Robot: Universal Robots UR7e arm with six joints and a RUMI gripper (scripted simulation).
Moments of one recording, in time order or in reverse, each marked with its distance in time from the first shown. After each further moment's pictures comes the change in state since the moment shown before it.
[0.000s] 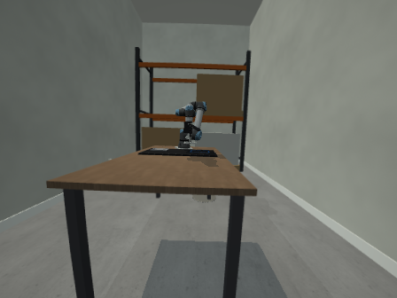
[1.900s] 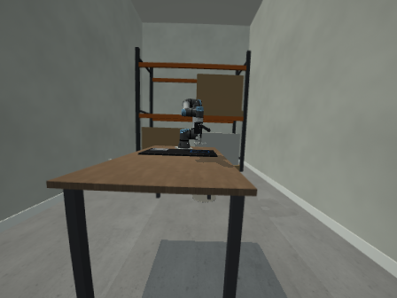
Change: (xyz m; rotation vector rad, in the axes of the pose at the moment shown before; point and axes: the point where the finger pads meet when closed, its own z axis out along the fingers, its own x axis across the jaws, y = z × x) arm -0.005 -0.104 0.003 -0.004 -0.001 0.001
